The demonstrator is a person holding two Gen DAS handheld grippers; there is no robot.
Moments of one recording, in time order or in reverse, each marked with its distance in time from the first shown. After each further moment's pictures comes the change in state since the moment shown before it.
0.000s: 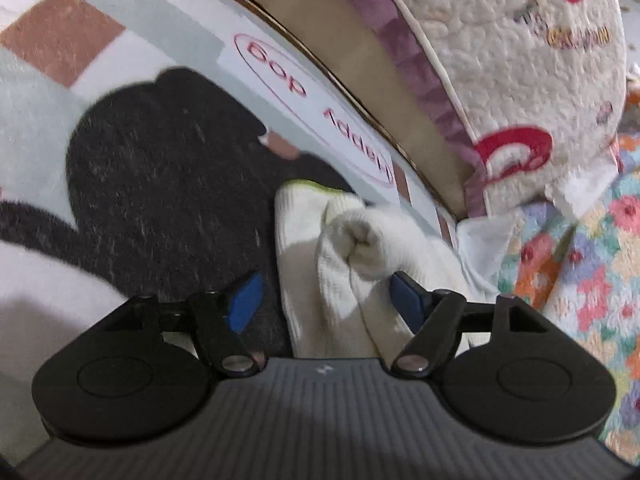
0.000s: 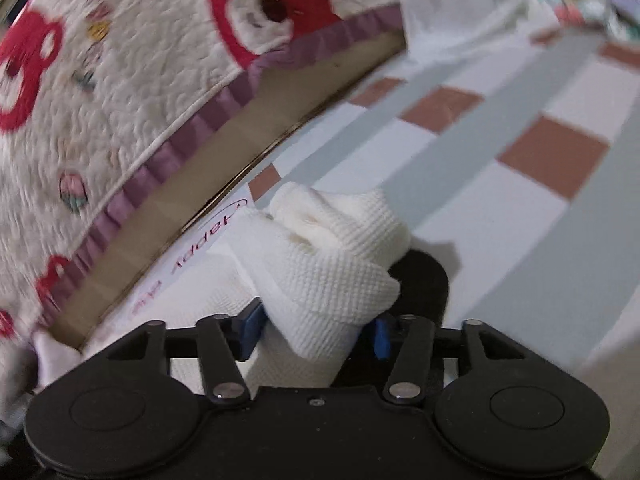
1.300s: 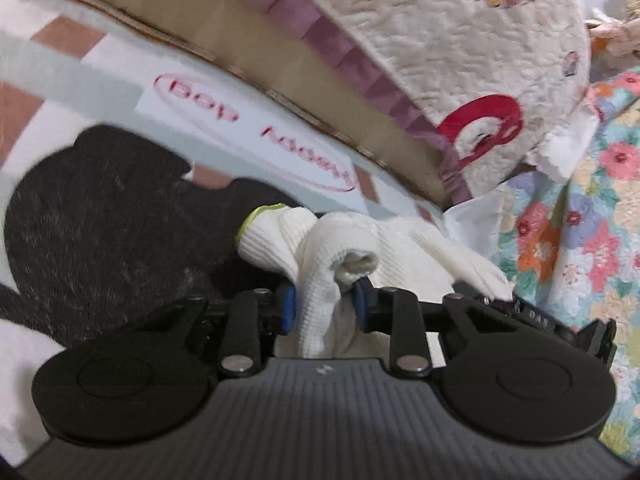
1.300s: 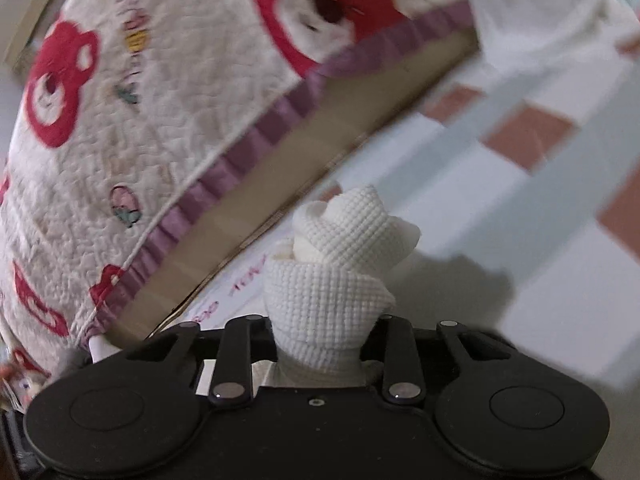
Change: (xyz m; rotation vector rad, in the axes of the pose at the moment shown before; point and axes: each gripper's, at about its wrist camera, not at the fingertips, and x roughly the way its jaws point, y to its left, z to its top) left arm 0.003 -0.054 -0.003 0.197 -0.008 -0.035; right arm 0.022 0.028 0.055 -0.131 -0.007 0.213
